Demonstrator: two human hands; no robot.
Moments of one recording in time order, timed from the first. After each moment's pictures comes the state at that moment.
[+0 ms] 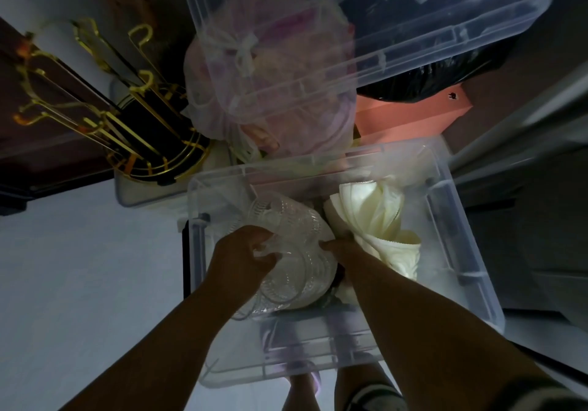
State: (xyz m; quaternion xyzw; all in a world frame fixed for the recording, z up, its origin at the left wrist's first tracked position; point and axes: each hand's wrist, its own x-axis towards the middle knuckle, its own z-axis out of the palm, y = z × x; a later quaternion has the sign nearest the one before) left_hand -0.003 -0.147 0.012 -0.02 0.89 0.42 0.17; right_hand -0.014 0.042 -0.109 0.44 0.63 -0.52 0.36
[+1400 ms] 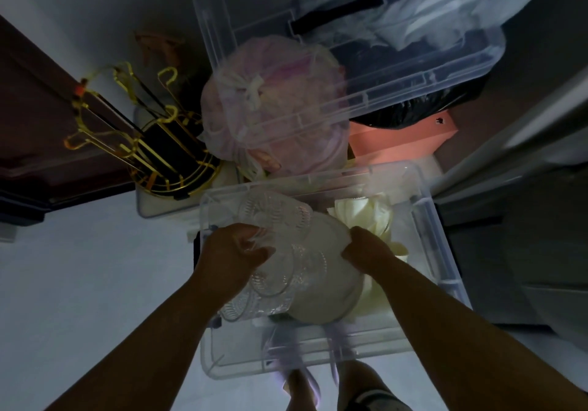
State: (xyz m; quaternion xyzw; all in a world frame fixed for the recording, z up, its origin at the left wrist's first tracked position) left_hand -0.014 -0.149 0.070 -0.08 0.86 0.47 0.18; right_hand -0.018 0.083 -0.007 0.18 0.87 -0.30 0.35
